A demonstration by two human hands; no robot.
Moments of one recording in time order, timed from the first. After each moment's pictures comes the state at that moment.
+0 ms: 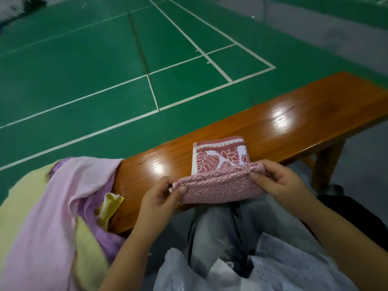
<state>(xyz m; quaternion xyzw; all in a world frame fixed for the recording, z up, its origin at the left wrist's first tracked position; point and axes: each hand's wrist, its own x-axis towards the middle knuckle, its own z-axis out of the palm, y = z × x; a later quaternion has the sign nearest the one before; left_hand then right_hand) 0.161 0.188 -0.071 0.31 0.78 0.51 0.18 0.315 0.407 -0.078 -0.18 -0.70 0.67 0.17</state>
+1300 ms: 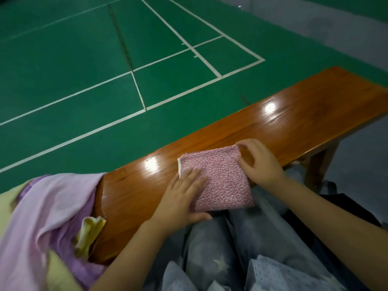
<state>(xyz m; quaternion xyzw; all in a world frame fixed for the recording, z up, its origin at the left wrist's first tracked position) 0.106 0.262 -0.147 0.61 0.79 0.09 0.08 0.241 0.487 -0.129 -0.23 -0.89 0.34 0.21</state>
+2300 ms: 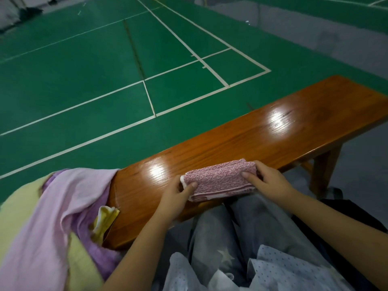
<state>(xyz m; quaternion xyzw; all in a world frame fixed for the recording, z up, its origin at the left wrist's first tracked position) 0.123 0.245 -0.126 0.21 0.81 0.46 0.30 0.284 0.457 -0.133 -0.22 -0.85 0.47 0.11</state>
